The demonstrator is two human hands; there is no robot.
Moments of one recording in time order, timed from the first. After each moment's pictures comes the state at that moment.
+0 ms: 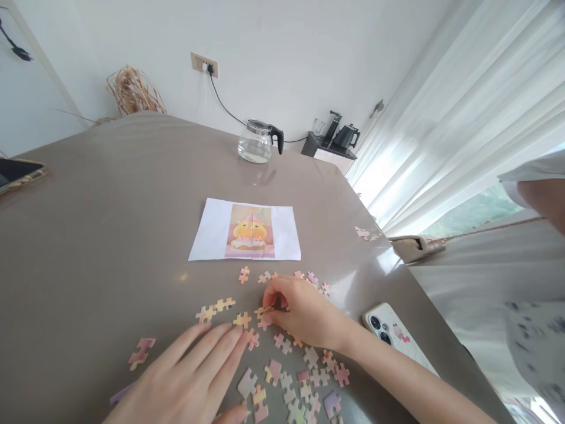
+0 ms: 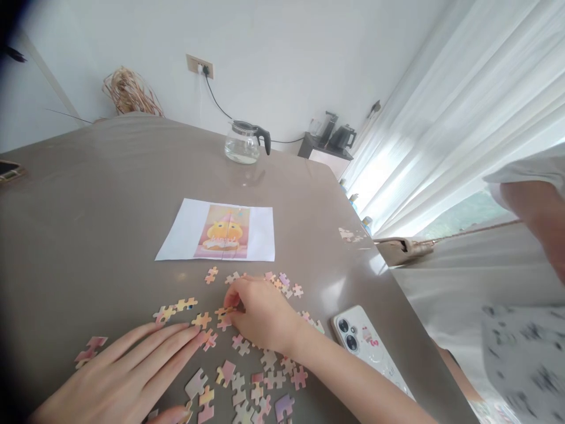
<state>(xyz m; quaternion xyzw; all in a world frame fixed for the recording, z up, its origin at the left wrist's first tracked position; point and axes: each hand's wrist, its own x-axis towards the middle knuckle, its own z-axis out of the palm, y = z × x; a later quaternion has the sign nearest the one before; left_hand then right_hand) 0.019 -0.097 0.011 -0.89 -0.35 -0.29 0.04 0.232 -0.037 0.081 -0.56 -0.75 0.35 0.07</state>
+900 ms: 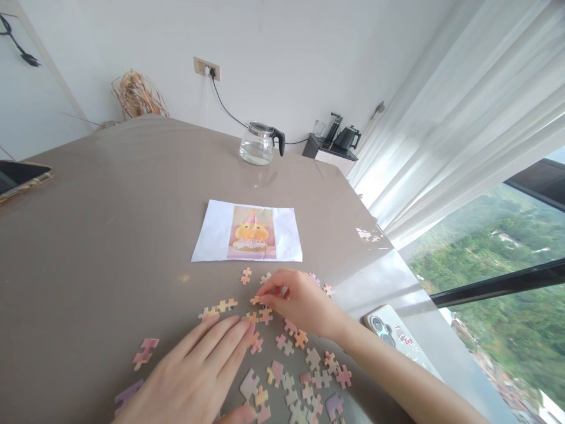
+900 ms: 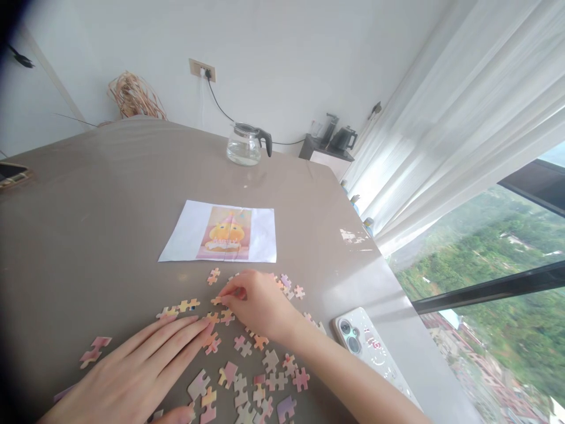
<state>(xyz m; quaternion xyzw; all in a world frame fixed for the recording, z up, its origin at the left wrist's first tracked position) 0.009 -0.085 0.010 -0.92 -0.29 -0.23 0.11 0.228 -0.027 0.074 -0.57 -0.71 0.38 0.16</state>
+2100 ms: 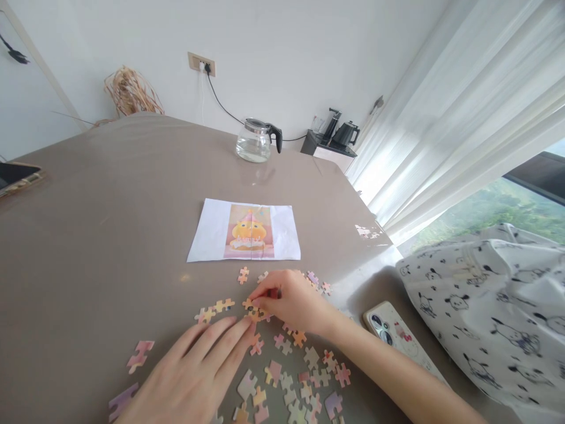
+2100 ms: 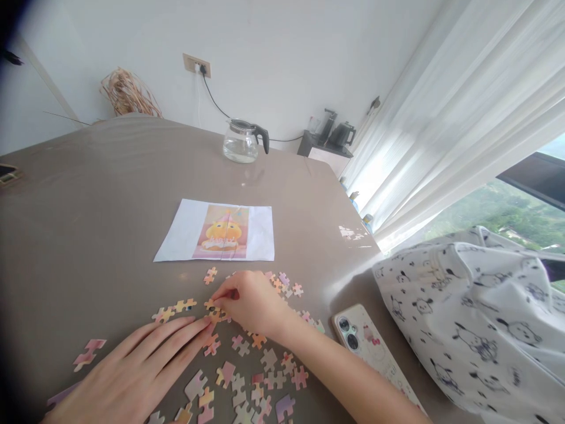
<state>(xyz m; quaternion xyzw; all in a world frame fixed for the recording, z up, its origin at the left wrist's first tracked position) 0.009 -0.088 -0.001 -0.93 -0.29 -0.20 0.09 0.224 -0.023 0.068 -0.54 -0.73 0.38 0.14</state>
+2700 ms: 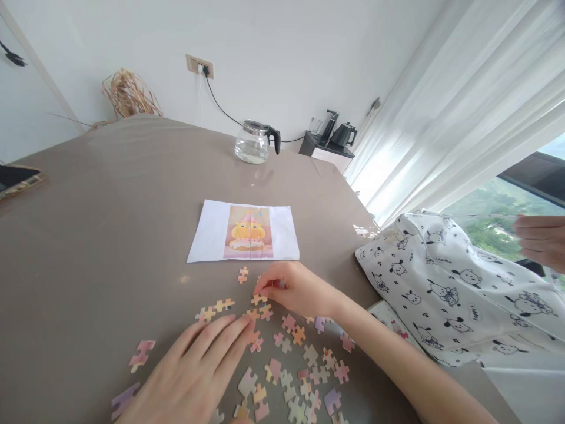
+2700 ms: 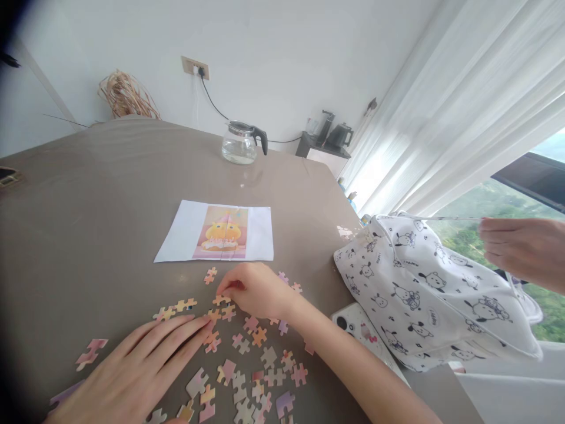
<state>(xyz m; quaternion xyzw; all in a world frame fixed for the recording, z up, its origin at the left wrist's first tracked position) 0.016 -0.096 0.016 -0.92 -0.34 -0.17 0.06 0.235 -0.008 0.079 -0.47 -0.80 0.35 0.10</state>
